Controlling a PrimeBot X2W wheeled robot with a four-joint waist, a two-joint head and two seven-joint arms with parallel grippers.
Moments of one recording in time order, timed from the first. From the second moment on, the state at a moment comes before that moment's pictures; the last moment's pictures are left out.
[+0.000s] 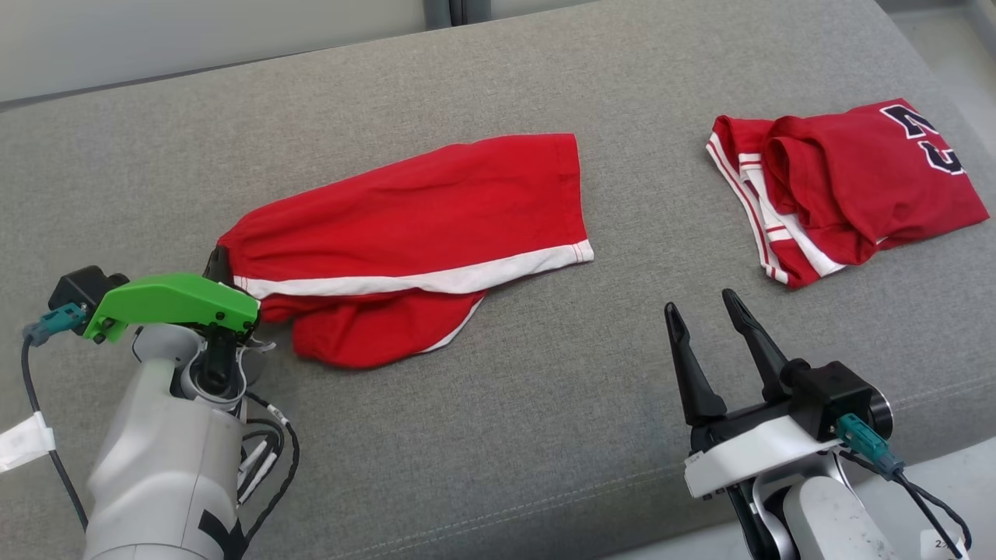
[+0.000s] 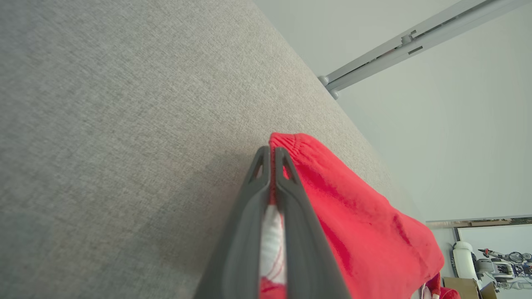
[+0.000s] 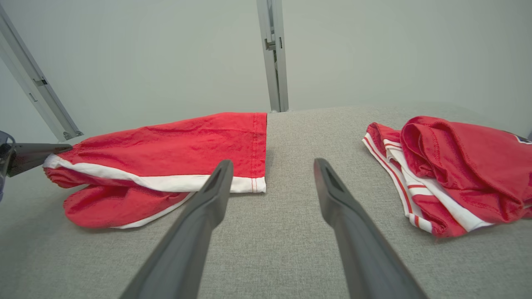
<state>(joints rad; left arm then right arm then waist) -0.76 0.09 -0.01 1.07 -1.00 -0.08 -0.04 -0.12 -0.05 0.18 0.14 0.17 0.13 -0.26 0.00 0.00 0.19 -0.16</state>
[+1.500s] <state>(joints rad) 0.13 0.07 -0.07 0.07 -0.22 0.04 -0.26 -0.03 -0.05 0.22 0.20 0.24 0.13 -0.26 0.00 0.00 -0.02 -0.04</state>
